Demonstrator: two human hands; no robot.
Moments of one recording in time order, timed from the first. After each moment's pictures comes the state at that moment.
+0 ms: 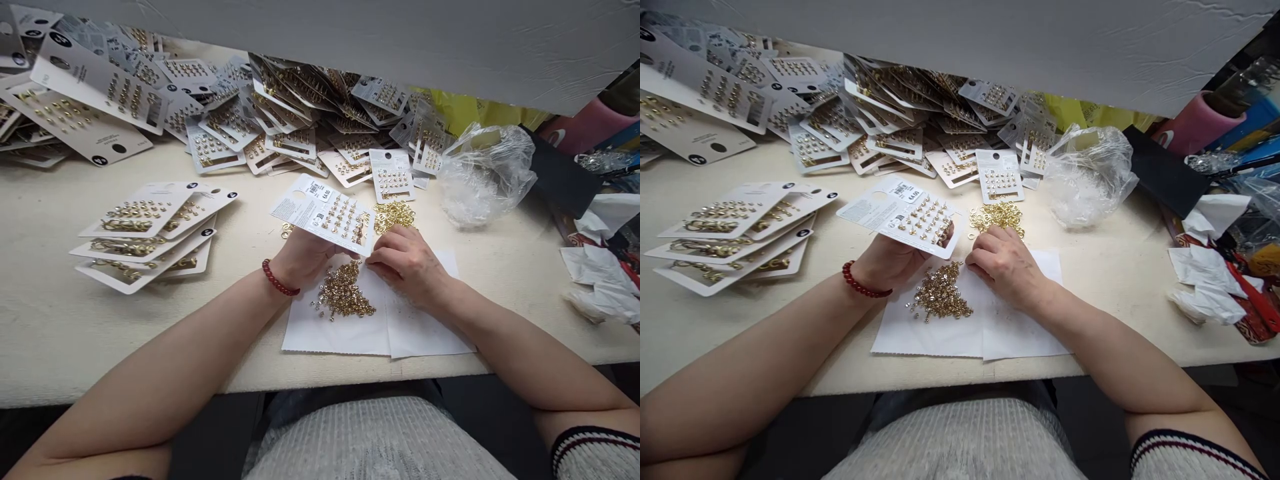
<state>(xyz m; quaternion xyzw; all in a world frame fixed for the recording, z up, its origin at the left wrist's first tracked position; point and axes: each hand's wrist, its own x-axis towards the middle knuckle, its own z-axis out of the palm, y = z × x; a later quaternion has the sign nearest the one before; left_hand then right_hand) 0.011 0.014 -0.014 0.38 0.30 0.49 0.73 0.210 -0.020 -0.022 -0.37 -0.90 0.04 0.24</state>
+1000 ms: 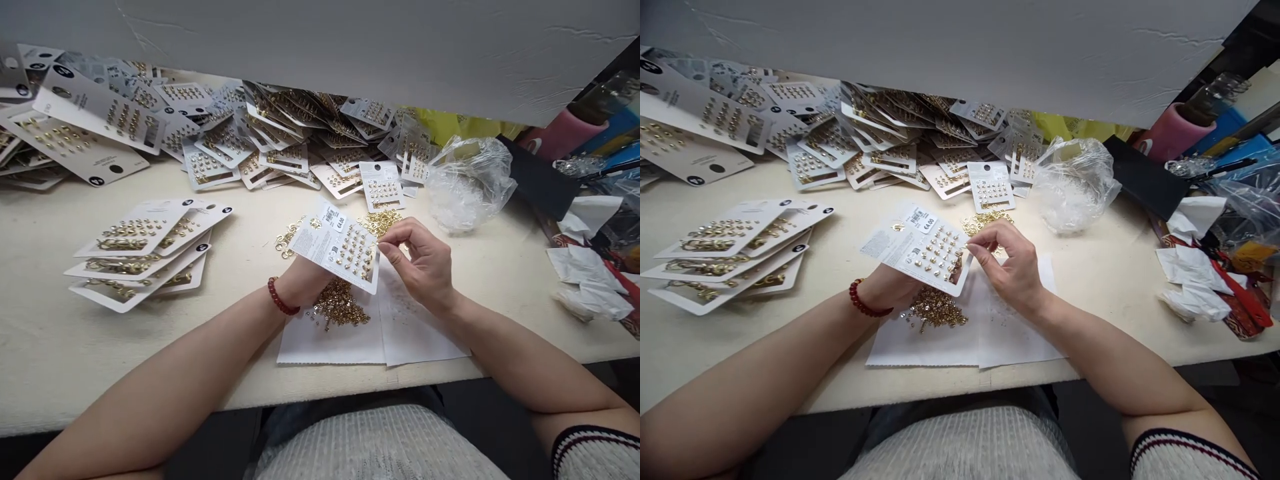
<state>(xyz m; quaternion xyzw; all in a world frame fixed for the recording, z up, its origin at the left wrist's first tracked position) 0.019 0.003 -0.017 0.45 0.29 0.44 0.72 0.199 -0.024 0.000 -0.43 -0.70 0.24 0.52</state>
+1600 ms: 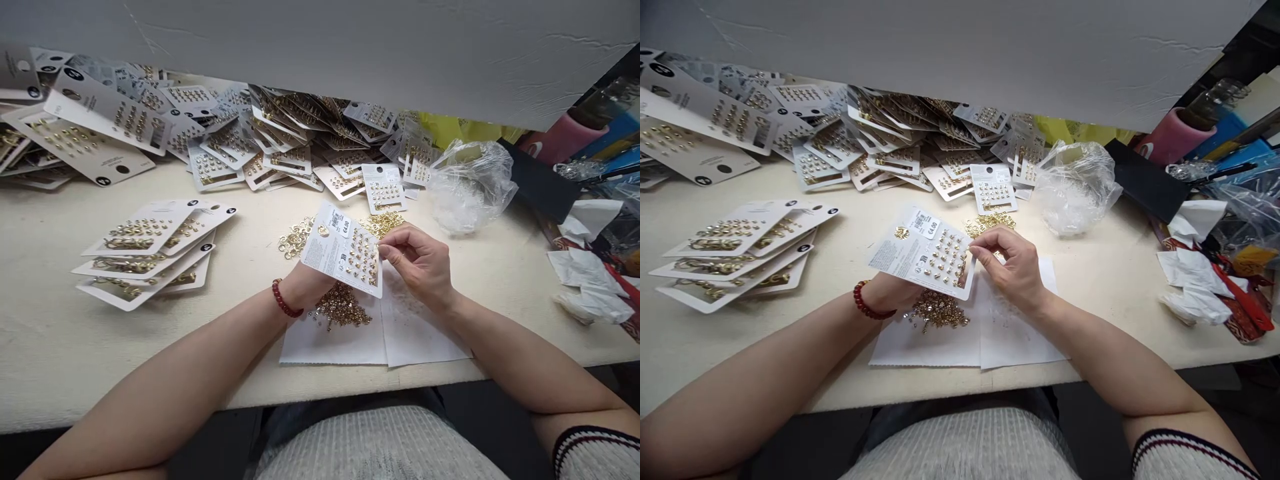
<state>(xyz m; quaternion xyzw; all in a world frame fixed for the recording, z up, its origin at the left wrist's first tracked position) 0.019 -0.001 -0.012 0.46 0.29 0.43 0.72 0.198 -0.025 -0.004 -0.44 -0.66 0.32 0.52</state>
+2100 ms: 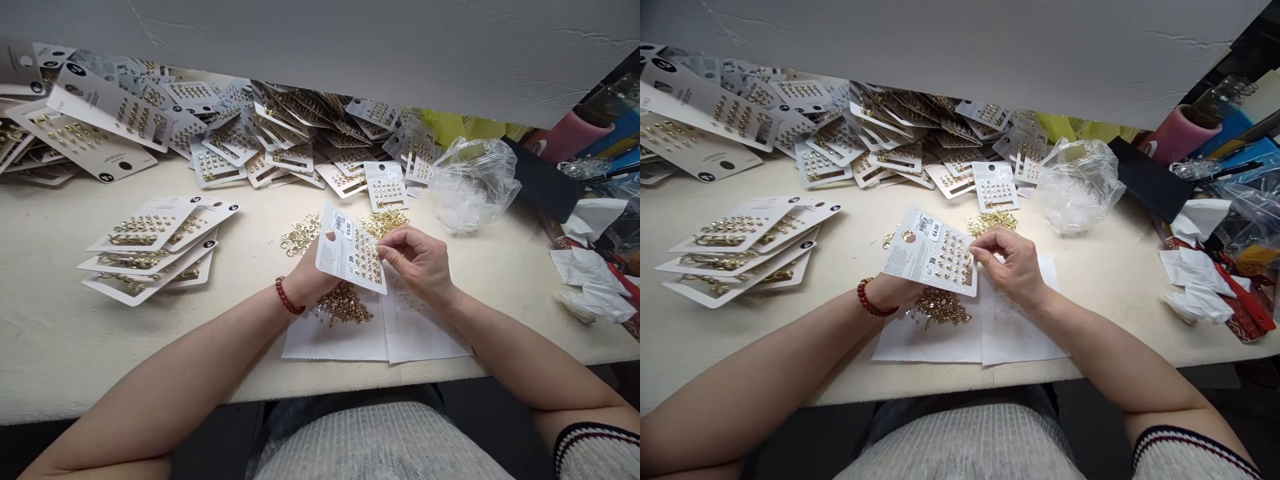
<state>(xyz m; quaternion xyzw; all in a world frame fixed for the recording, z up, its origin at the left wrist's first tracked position) 0.017 -0.001 -0.021 0.47 0.31 0.44 0.70 0.198 -0.024 -0.005 -0.45 -0.67 0.31 0.50</state>
